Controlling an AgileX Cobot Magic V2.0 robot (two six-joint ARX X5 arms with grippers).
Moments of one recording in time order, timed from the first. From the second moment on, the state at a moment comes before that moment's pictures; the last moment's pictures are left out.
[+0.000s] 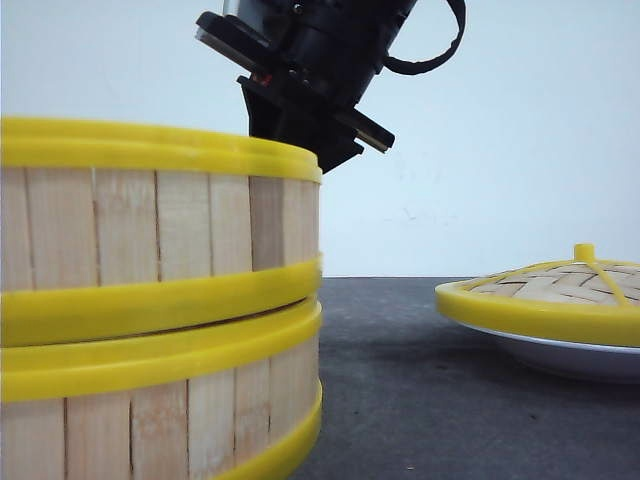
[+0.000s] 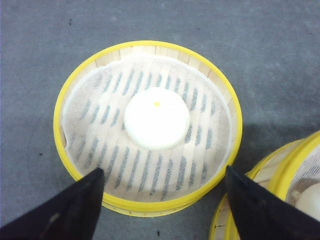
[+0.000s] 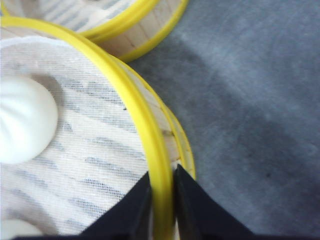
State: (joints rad) left arm -0.04 0.73 0.79 -0.71 0.05 -0.04; right arm 0.79 1.72 1.40 -0.64 -0.23 0.16
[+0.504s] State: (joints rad) left arm -0.04 0.73 0.79 -0.71 0.05 -0.04; right arm 0.79 1.72 1.40 -0.67 -0.22 0.17
